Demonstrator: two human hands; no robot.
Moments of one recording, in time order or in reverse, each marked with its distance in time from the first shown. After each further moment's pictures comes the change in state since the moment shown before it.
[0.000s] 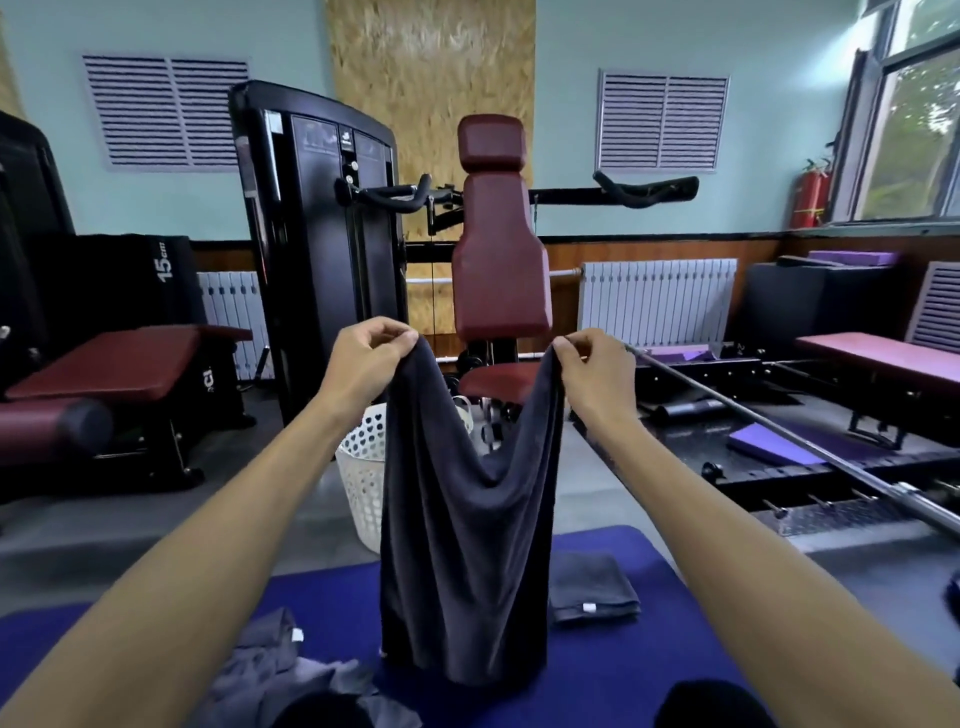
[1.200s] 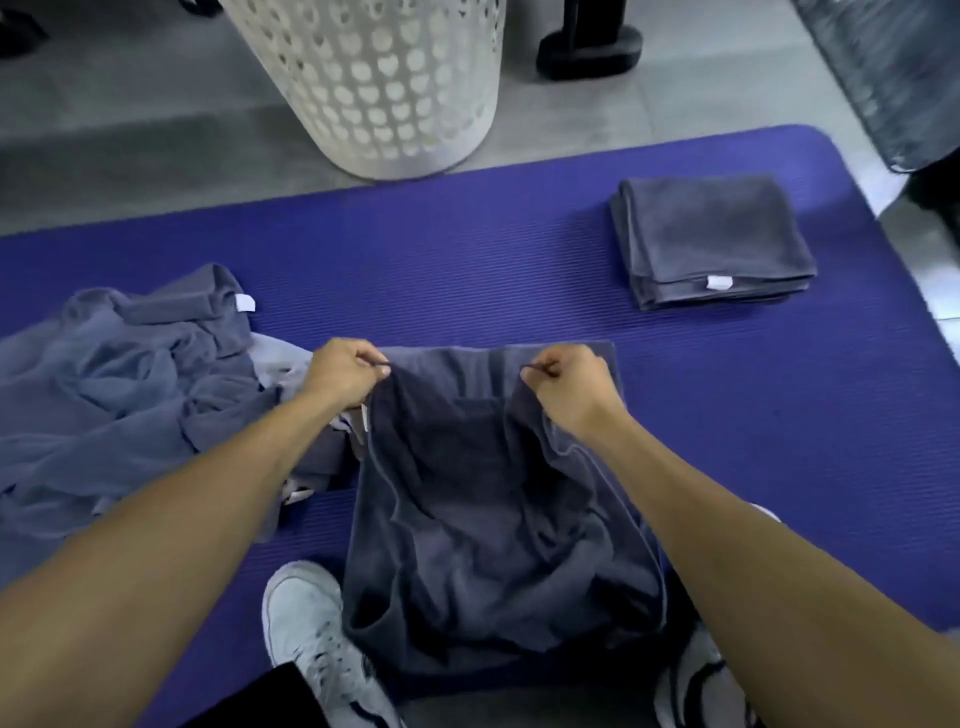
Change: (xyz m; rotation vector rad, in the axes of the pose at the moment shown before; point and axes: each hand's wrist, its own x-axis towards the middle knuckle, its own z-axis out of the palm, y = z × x) left_hand -0.145 -0.606 0.067 0.697 -0.487 -0.958; right_hand -0.208 0.437 0.289 -0.295 -0.904 0.725
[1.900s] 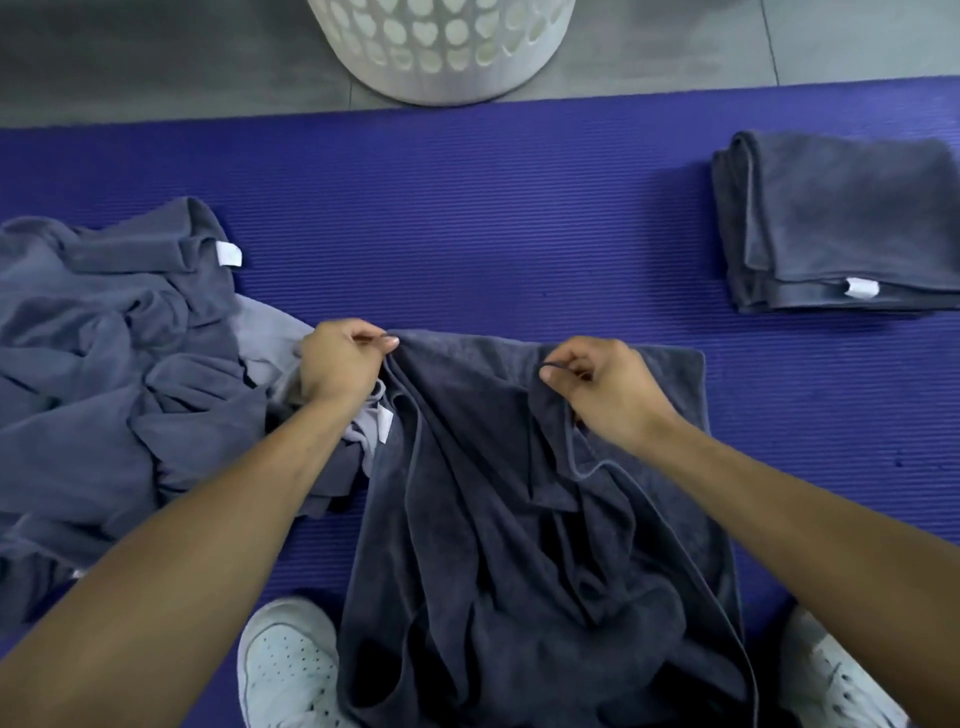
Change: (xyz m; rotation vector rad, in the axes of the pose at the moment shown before) left_hand 0.079 -0.061 0.041 -0.160 0.301 -0.047; right_hand 0.077 0.015 0.053 0.011 -0.141 -0.153
